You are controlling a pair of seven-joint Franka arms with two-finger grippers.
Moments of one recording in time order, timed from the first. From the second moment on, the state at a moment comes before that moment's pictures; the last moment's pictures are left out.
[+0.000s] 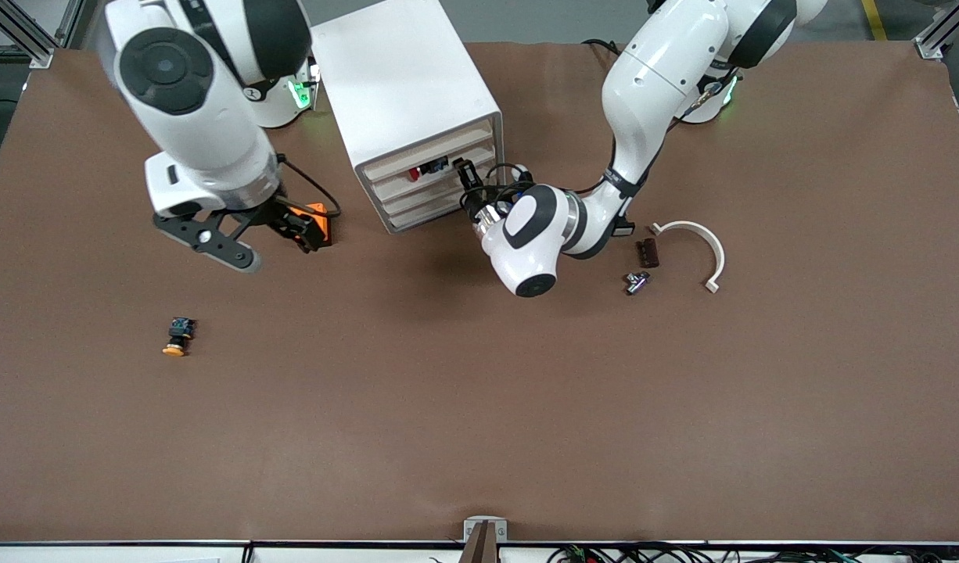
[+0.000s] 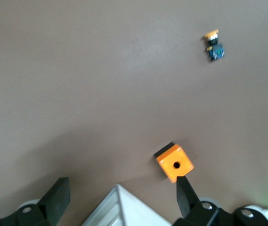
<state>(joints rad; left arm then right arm) -0.61 0.83 -0.12 -1.44 -0.95 1.54 -2.48 0.50 0.22 -0.01 -1.45 -0.09 1.56 0.99</state>
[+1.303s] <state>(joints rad) -0.30 0.83 -0.09 -1.36 -0.95 1.54 -2.22 0.77 0.46 -0.01 -1.44 0.01 1.93 1.72</state>
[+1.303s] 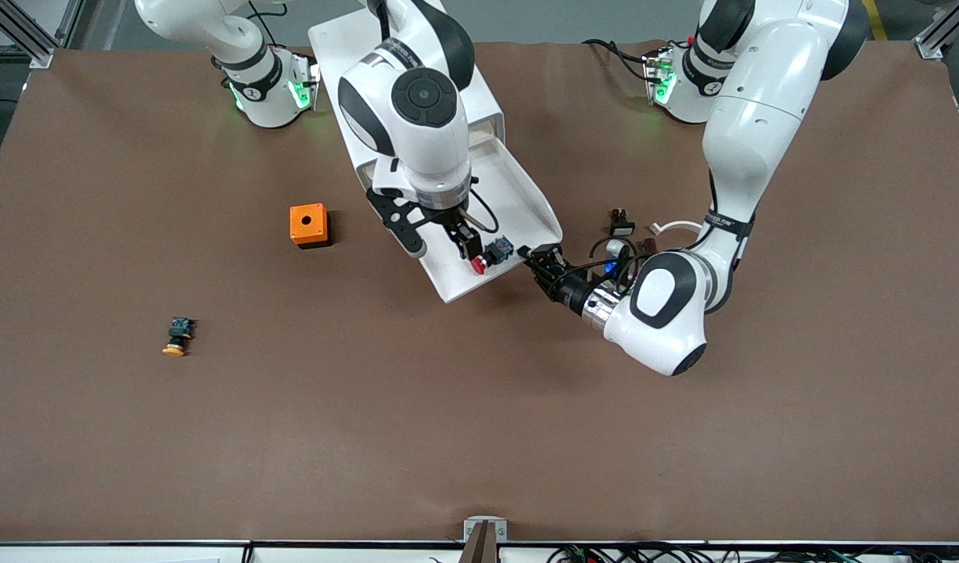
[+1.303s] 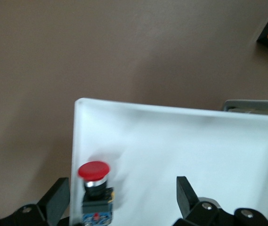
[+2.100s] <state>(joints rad) -0.24 0.83 -0.04 -1.26 -0.95 1.55 -2.08 0.78 0.60 -0.01 -1.31 0.05 1.96 1.86</state>
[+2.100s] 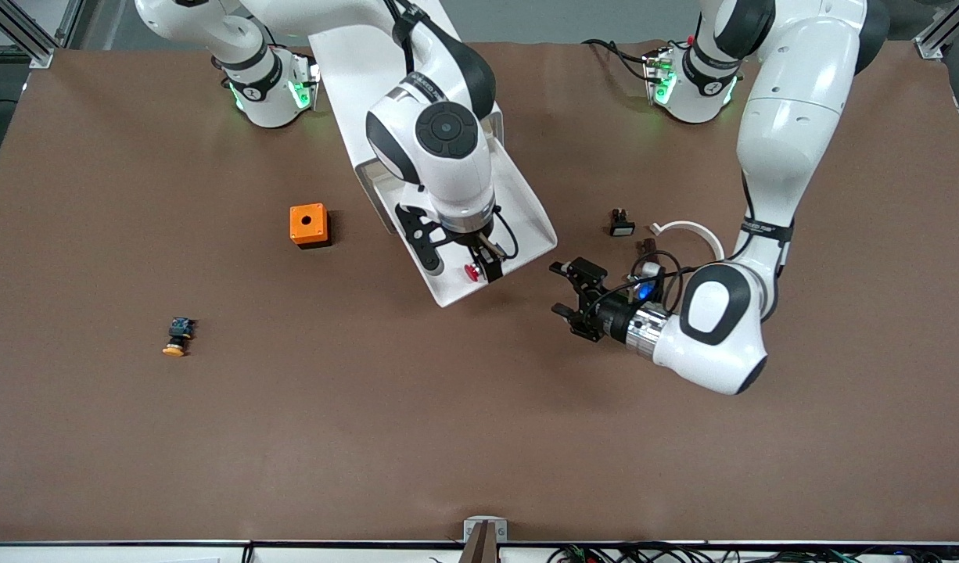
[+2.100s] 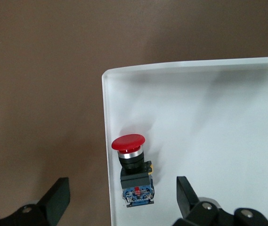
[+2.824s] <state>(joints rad) -0.23 0.77 0.02 -1.22 -0.82 1.54 -1.60 0.81 0.66 -0.01 -1.29 0.05 1.96 1.86</state>
